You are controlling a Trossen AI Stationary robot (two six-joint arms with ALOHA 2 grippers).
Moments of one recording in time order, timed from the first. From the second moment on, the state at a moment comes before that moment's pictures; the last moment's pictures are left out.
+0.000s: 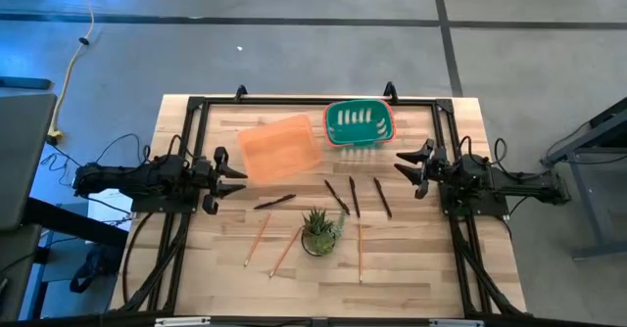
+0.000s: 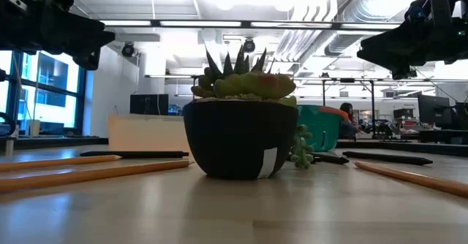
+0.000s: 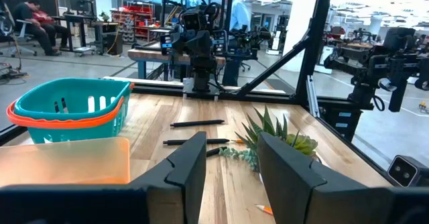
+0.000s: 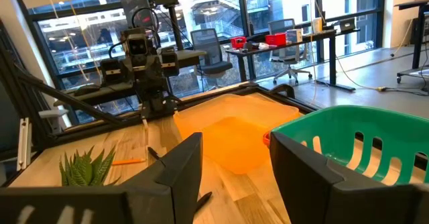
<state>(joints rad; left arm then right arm) 0.08 0.01 0.01 0.01 0.01 -0.08 -0.04 0.01 0.01 0.04 0.23 0.16</state>
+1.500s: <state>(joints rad) 0.08 0.01 0.01 0.29 0.03 -0.55 -0.05 0.01 0.01 0.05 0.31 0.17</state>
